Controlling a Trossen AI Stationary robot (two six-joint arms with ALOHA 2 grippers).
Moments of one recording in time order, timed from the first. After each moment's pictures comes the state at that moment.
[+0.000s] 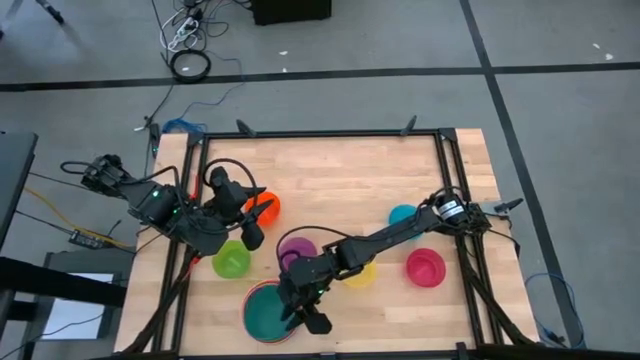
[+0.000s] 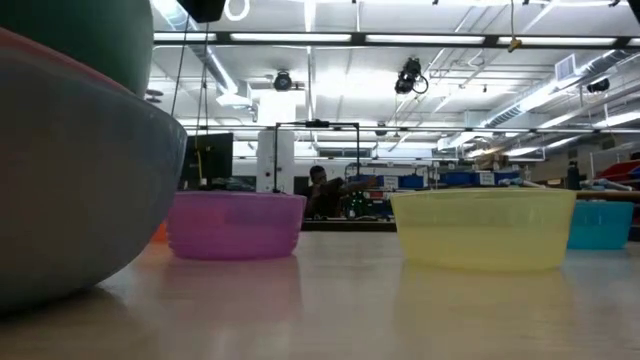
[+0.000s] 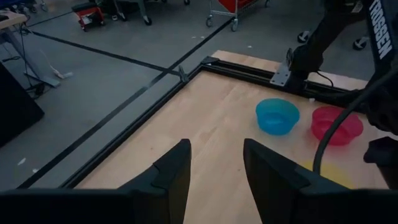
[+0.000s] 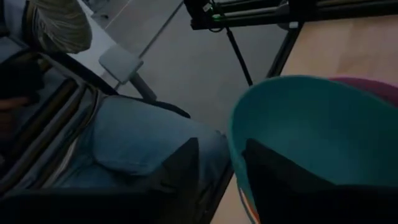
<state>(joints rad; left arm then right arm) -0.53 1.25 1.47 -0.95 -1.00 -0.63 0.36 2.20 1.86 -0.18 -0.45 0.30</state>
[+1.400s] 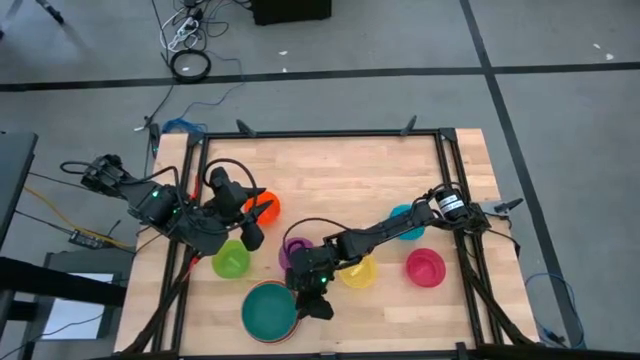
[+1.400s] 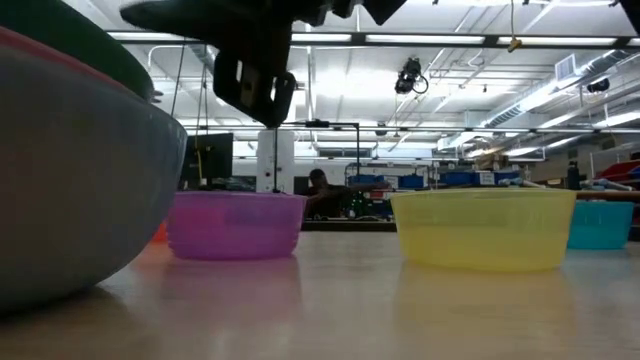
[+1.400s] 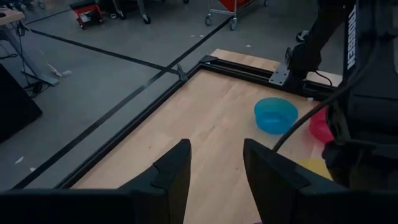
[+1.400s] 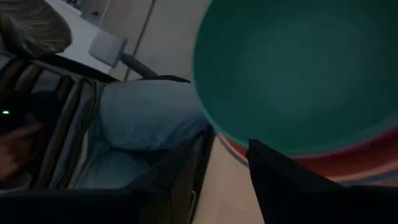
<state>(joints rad) -0.53 1.25 1.47 -0.96 -0.99 -0.63 0.30 2.17 1.69 -0.18 -0.55 0.47</state>
